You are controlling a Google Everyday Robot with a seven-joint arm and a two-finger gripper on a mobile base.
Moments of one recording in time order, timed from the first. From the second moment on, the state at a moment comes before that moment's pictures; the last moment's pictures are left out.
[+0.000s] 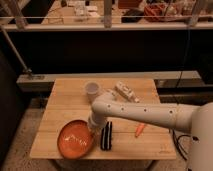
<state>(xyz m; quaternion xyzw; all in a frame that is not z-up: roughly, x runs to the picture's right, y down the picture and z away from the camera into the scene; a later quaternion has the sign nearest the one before) -0.074 0.239 0.775 -0.12 -0.39 -0.72 0.57</state>
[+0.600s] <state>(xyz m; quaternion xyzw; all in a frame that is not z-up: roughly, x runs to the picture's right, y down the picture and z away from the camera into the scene) -0.169 0.213 0.802 -0.10 -0.41 -0.78 0.47</state>
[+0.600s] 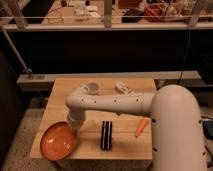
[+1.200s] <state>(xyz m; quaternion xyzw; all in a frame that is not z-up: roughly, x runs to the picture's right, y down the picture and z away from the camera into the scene) -0.150 0.145 0.856 -0.07 -0.38 -0.76 0.52</state>
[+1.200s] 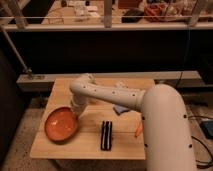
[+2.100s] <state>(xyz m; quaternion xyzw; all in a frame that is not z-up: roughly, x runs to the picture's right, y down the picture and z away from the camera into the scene) -0.033 0.212 0.801 -0.12 -0.36 -0.69 0.62</state>
